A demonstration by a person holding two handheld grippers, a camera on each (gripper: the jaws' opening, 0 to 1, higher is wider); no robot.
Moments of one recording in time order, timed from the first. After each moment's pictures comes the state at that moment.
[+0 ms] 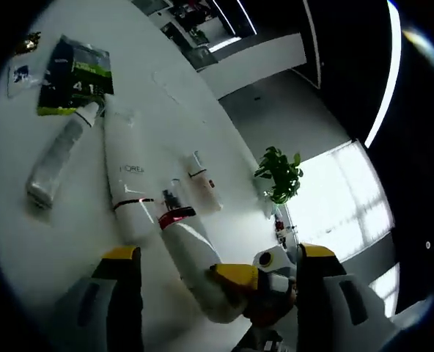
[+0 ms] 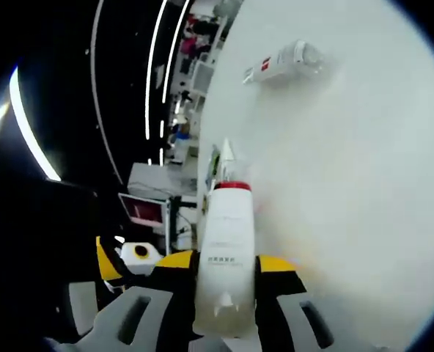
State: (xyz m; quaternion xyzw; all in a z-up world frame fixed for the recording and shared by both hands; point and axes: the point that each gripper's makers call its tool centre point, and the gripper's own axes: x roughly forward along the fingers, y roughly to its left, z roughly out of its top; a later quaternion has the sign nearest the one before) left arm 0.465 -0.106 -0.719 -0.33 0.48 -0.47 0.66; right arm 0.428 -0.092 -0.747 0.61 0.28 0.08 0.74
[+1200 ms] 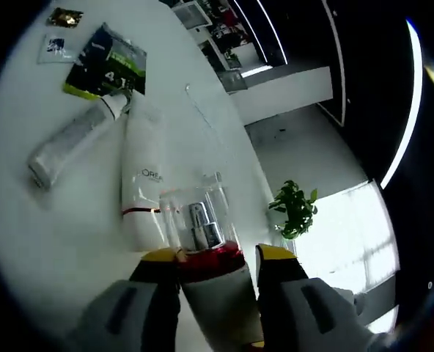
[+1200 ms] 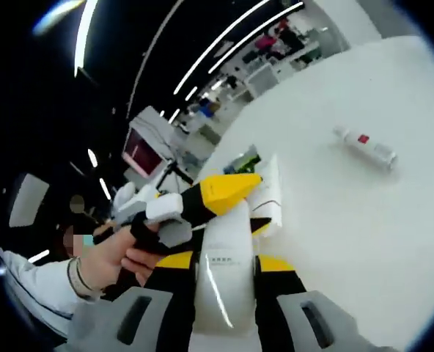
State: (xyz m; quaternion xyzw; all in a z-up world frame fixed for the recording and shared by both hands) left arm 0.481 -0.115 -0.719 -0.41 0.46 -0.38 0.69; right arm 0.422 -0.071 -0.710 0.30 0.28 0.13 0.90
